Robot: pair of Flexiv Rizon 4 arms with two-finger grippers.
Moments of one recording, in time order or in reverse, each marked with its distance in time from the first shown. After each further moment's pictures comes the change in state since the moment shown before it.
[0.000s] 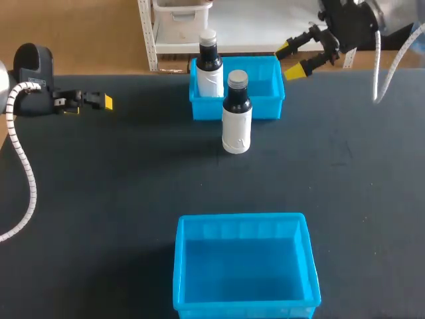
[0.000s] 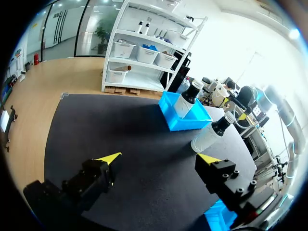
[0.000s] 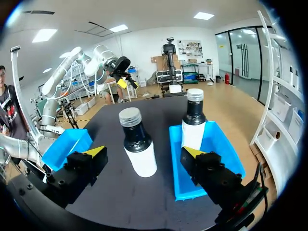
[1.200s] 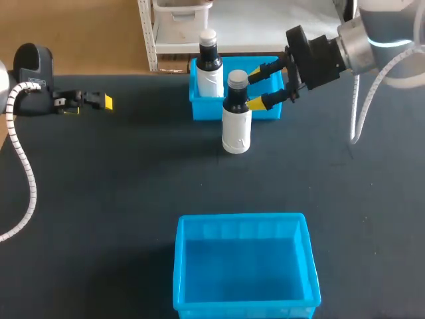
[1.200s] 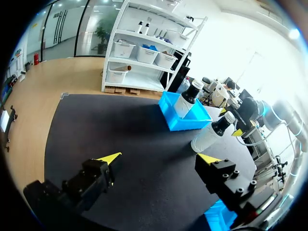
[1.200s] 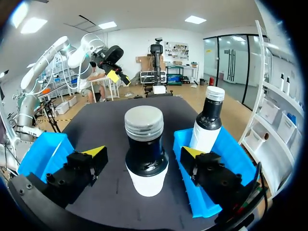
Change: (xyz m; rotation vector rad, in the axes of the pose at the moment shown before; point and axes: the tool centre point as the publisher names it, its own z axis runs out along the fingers) left arm 0.000 0.000 0.000 0.000 0.000 0.000; right arm -0.002 0.022 0.082 0.202 -0.010 -0.019
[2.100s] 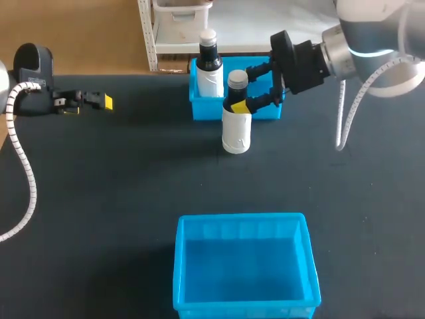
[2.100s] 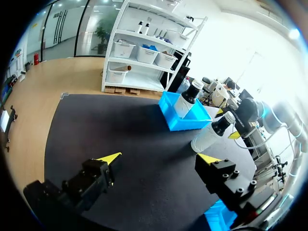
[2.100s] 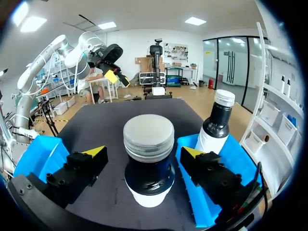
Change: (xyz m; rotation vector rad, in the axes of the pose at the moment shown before) left arm 0.000 0.000 0.000 0.000 0.000 0.000; right arm -0.008 0.003 0.026 0.007 -0.011 -0.008
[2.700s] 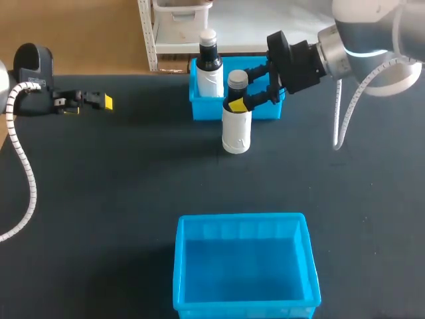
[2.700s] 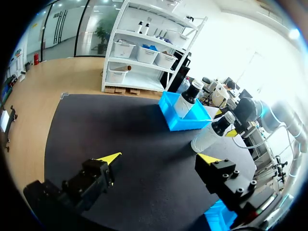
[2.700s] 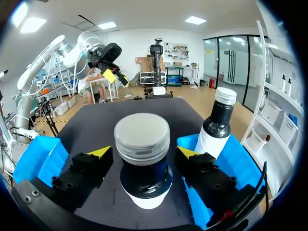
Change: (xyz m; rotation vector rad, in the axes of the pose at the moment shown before) left arm 0.000 0.000 0.000 0.000 0.000 0.000; right arm 0.000 -0.004 0.006 -0.009 0.001 0.005
